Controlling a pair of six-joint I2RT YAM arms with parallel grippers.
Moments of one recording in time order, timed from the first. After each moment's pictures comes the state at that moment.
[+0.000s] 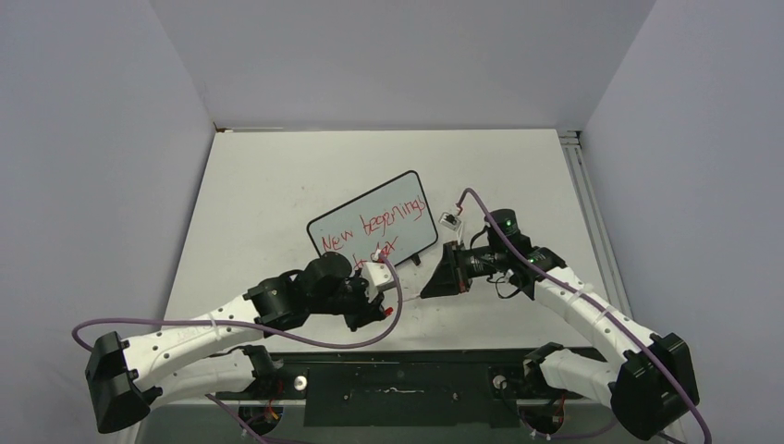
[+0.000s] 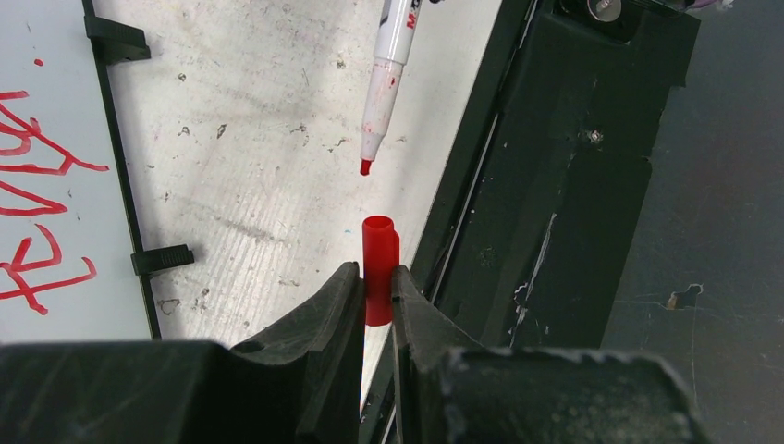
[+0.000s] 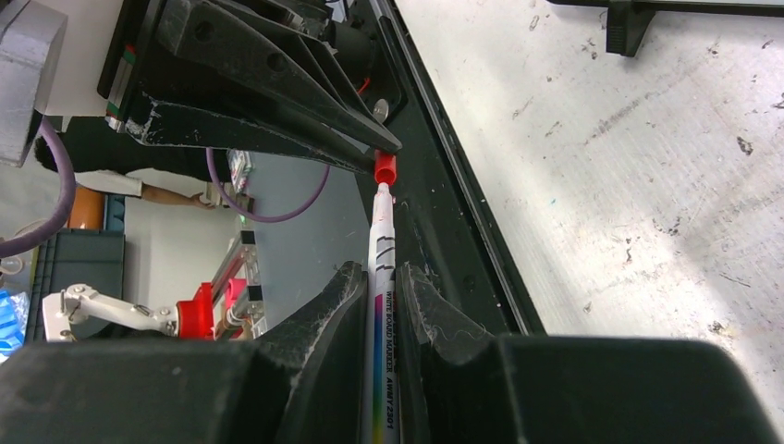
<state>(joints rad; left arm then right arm) -1.04 0.95 0.71 -0.39 0.24 -0.04 0.48 1.08 0.71 -0.30 -1.04 0.41</state>
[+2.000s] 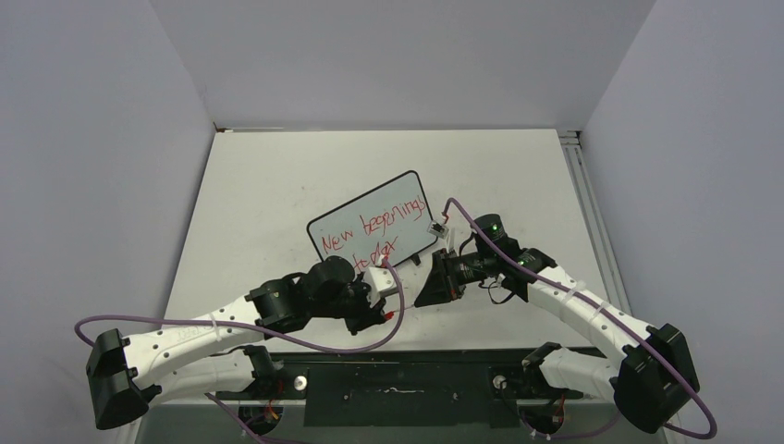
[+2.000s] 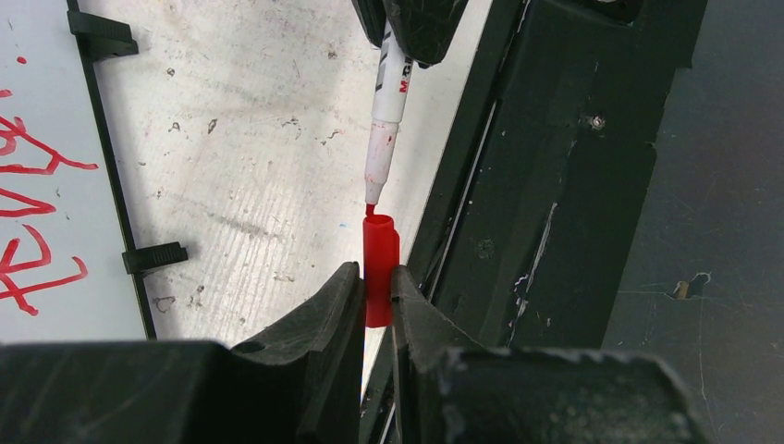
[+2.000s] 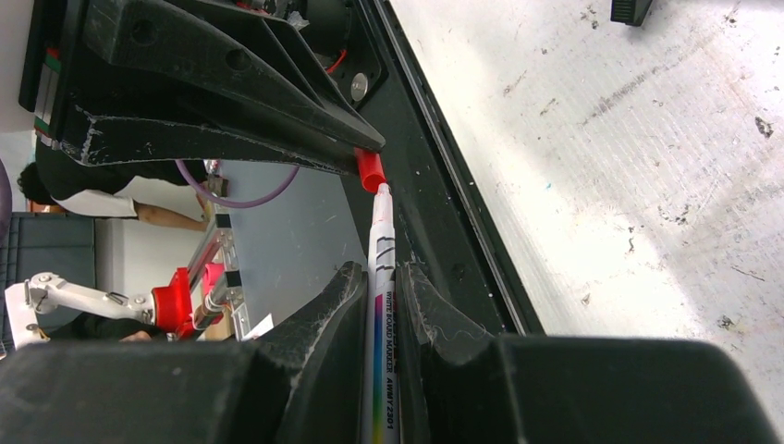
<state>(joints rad) -1.07 0.96 0.71 -0.40 0.21 -0.03 0.58 1.11 0.72 -0.34 -0.95 0.38</state>
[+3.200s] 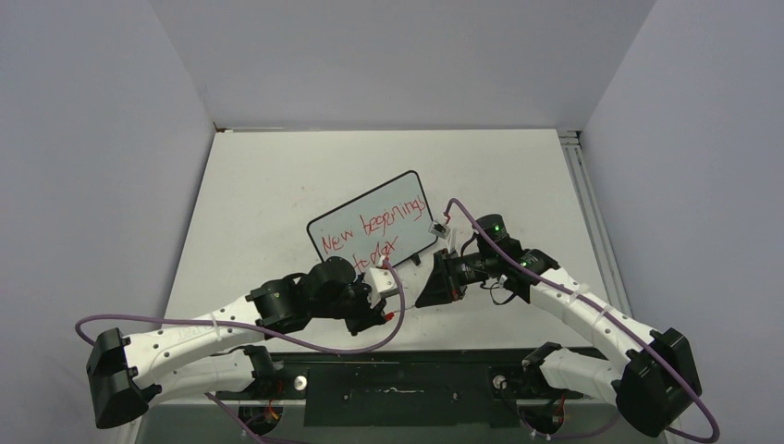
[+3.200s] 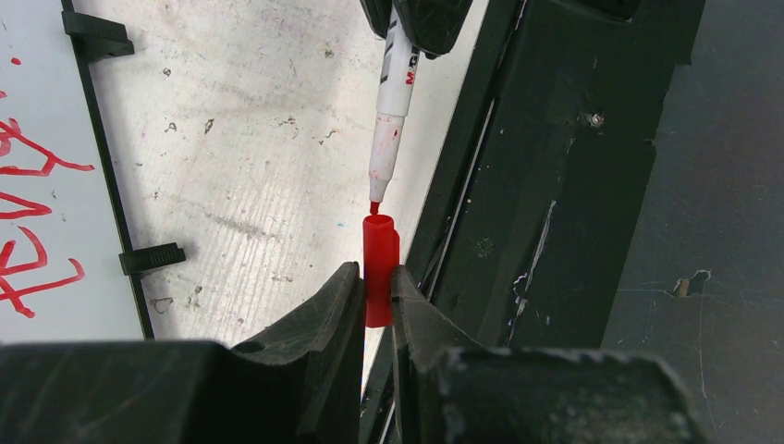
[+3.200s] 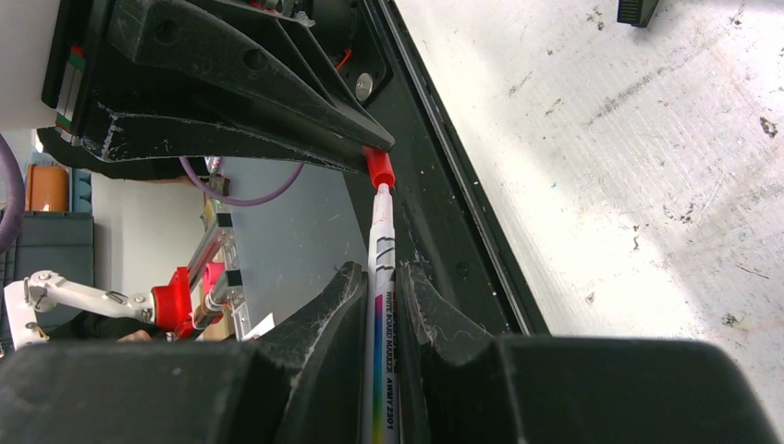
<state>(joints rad) -1.08 0.96 0.71 -0.40 0.21 -0.03 0.58 1.09 0.72 -0.35 -0.95 0.38</state>
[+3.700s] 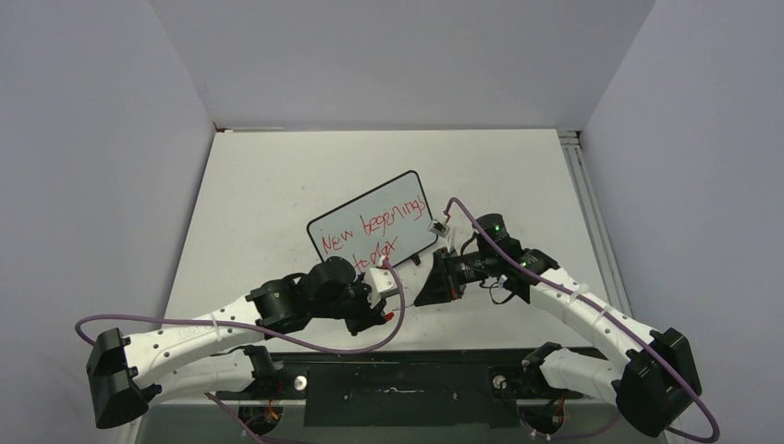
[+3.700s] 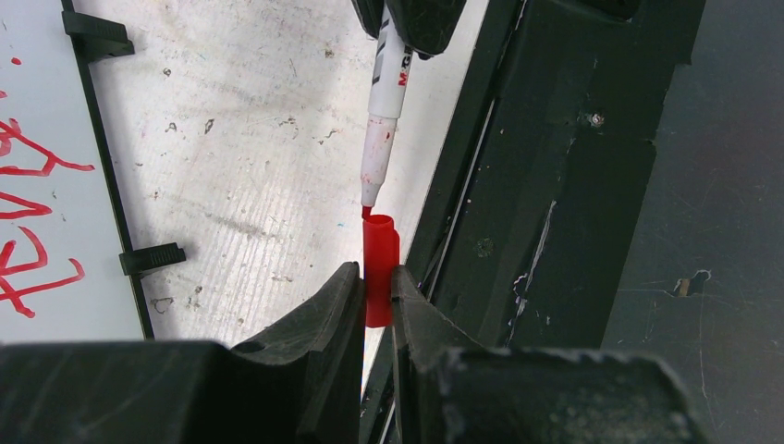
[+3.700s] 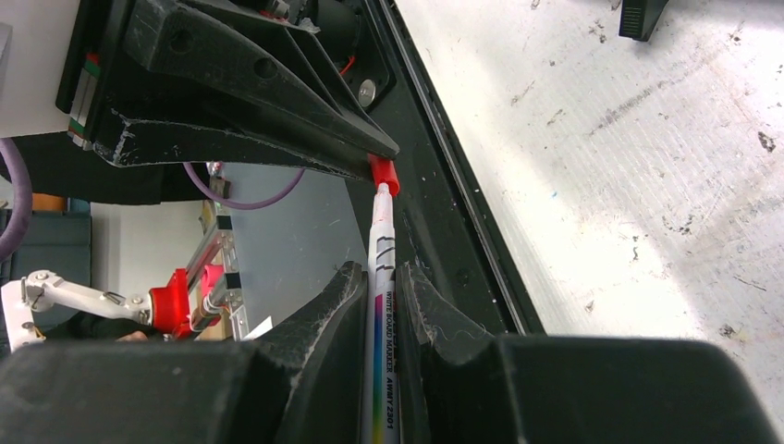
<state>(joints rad) -1.08 0.96 0.71 -0.40 0.21 -0.03 0.59 1.09 0.72 -0.33 -0.95 0.39</state>
